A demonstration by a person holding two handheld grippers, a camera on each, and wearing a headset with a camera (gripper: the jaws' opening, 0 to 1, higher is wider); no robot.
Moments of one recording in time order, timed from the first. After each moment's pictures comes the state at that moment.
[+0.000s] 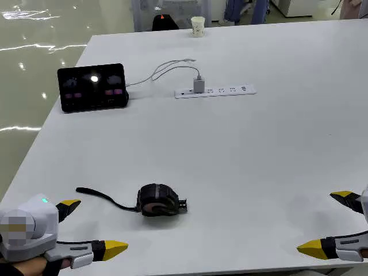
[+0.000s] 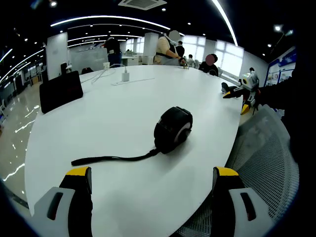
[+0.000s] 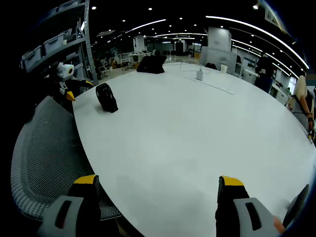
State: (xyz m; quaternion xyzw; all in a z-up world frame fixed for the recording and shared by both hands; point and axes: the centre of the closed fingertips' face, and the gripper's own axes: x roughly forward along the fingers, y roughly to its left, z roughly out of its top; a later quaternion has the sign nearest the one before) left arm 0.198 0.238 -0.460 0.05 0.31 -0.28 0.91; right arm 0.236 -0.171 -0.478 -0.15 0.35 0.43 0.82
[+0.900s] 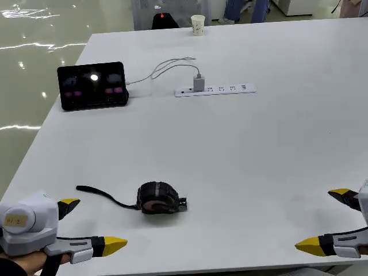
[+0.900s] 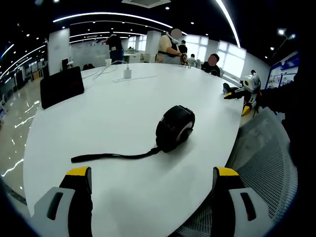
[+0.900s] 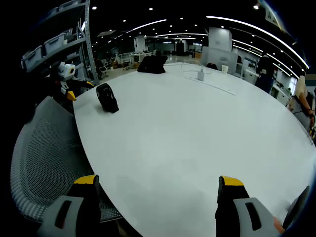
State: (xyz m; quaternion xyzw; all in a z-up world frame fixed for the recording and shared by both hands) left arm 0.200 0.241 -0.463 0.04 0.33 -0.27 0.90; right arm 0.238 -0.166 -0.478 -0.15 0.35 0.43 0.82
